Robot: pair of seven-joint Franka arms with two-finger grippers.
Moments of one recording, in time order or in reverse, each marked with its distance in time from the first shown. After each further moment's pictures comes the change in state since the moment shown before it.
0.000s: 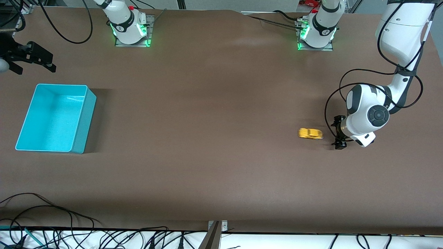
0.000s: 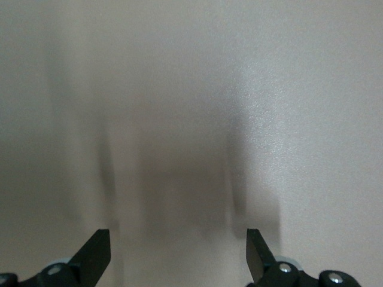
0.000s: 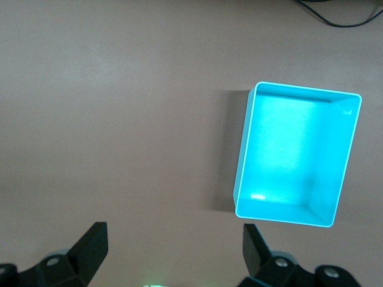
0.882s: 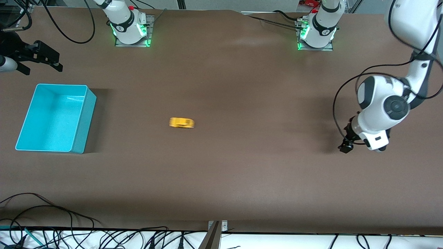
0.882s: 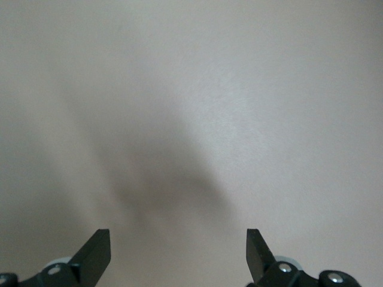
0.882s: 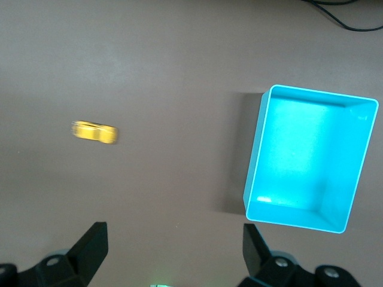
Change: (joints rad) left arm -0.005 -0.170 -0.024 0.092 0.017 -0.172 0.459; right arm 0.005 -0.001 0.015 0.000 0.026 0.000 0.000
